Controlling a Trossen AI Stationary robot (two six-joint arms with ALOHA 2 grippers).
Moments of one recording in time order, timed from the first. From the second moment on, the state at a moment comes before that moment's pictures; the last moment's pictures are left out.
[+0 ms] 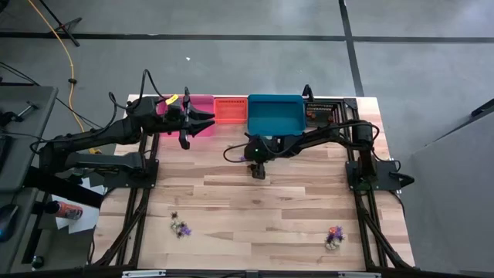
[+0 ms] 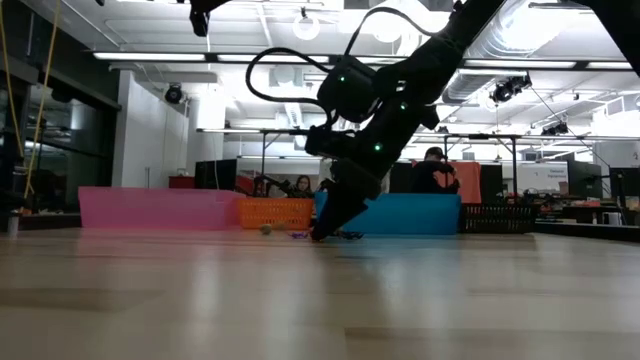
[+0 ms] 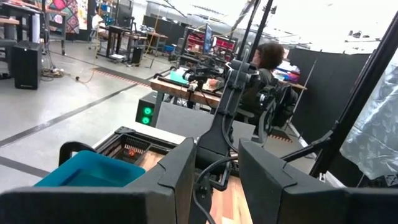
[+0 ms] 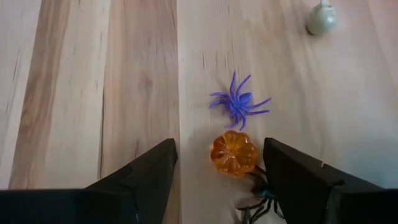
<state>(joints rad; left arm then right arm) 0.32 0.84 0.75 0.13 0.20 -0.26 -0.13 2.01 1.15 -0.06 -0.03 -0.10</state>
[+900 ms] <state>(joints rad) 0.32 0.84 0.75 0.13 0.19 -0.26 -0.14 1.92 1.14 -0.10 -0.03 -0.14</state>
